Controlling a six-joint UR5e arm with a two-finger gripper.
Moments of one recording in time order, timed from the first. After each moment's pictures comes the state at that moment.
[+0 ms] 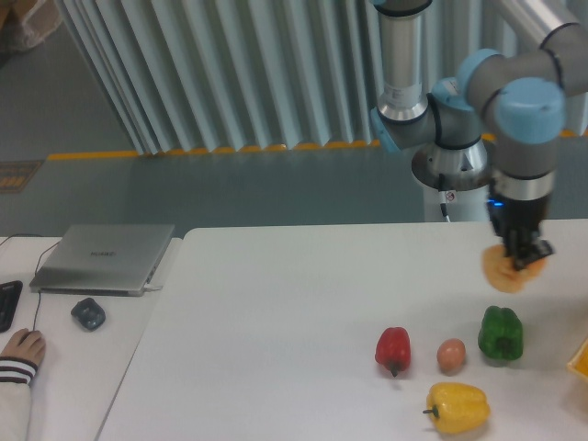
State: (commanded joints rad) arm 2.63 -1.84 -1.48 -1.30 1.57 1.58
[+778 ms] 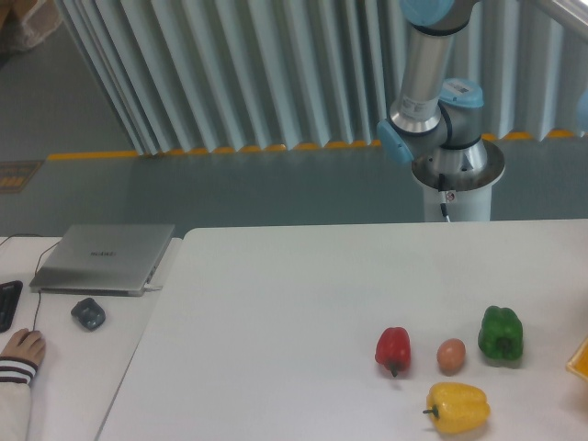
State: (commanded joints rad) arm 2.79 -1.93 -1.50 -1.13 1.64 1.97
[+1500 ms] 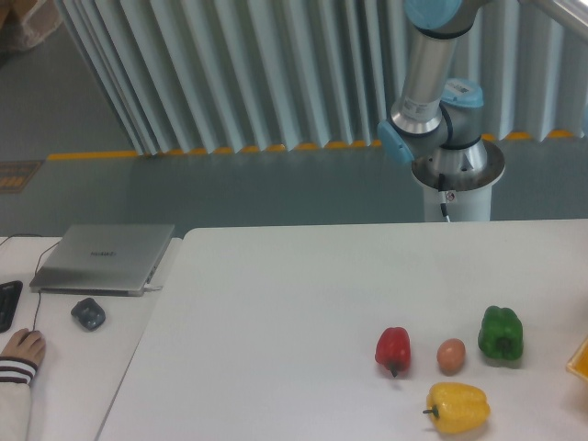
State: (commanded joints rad) arm 2.70 -1.90 -1.49 -1.15 1.63 1.85
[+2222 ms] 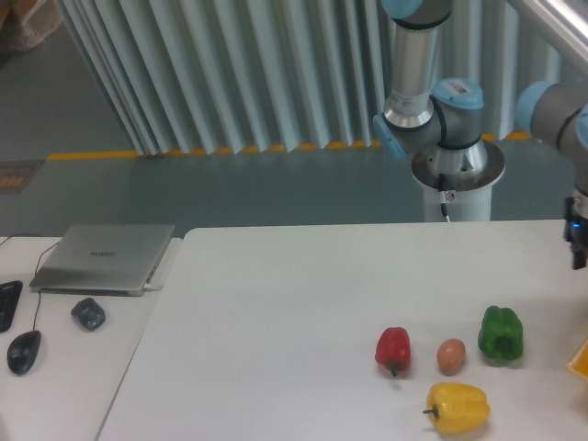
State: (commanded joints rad) arm 2.53 -1.81 -1.57 -1.31 1.57 1.70
